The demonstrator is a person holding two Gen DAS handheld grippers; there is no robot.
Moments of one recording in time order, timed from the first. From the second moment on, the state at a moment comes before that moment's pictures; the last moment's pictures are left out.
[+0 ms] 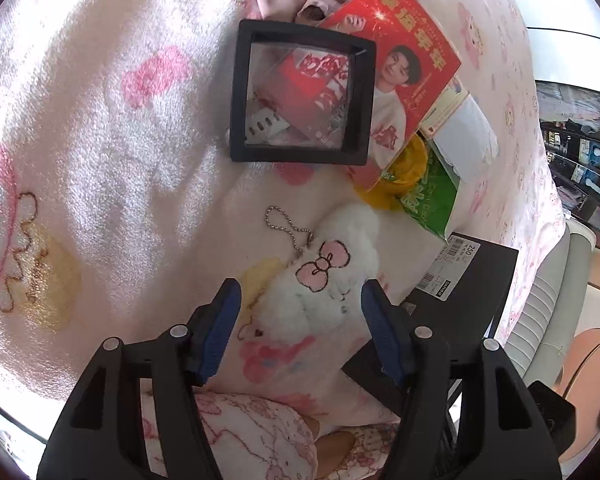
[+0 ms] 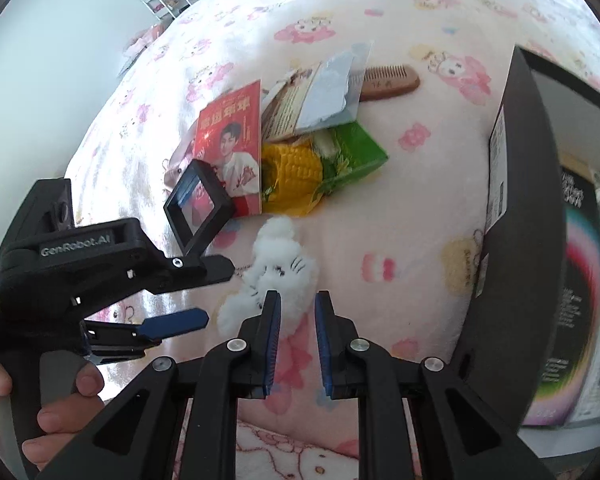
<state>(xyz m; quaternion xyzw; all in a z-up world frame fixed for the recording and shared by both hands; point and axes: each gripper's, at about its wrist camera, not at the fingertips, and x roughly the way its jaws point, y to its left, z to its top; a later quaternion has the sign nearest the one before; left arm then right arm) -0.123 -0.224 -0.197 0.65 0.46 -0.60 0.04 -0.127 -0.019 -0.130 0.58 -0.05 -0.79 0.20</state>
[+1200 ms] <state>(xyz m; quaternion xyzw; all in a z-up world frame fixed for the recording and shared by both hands) -0.109 -0.211 -0.168 0.55 0.41 -0.71 0.15 -0.162 -0.012 -0.155 0.61 -0.07 -0.76 0.23</state>
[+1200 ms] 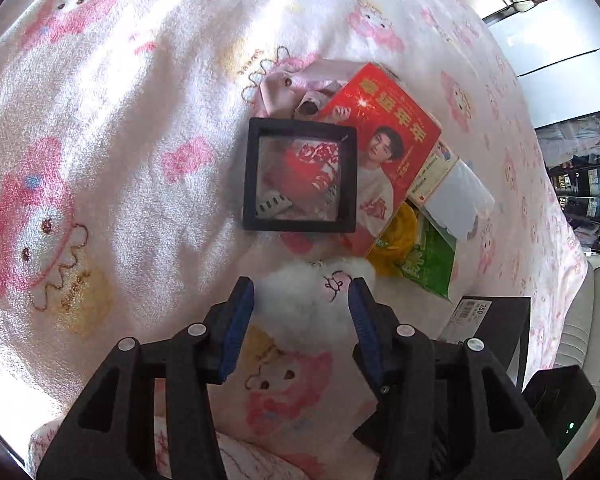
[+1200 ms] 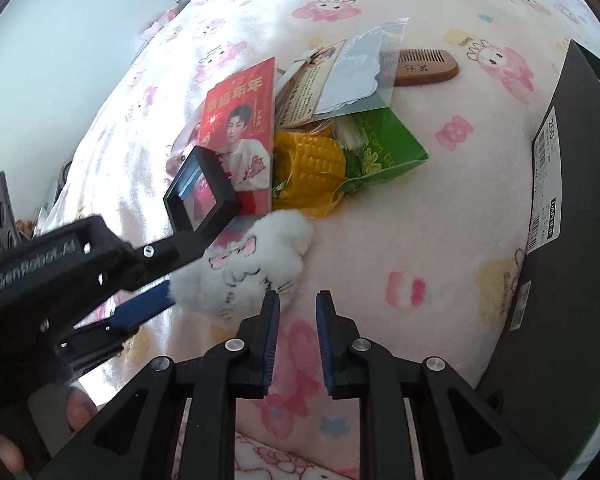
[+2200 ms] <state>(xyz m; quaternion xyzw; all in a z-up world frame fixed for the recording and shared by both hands) -0.115 -0.220 -0.178 0.52 0.46 -0.70 0.13 -0.158 0.001 -0.151 0.62 -0.09 -0.74 0.26</state>
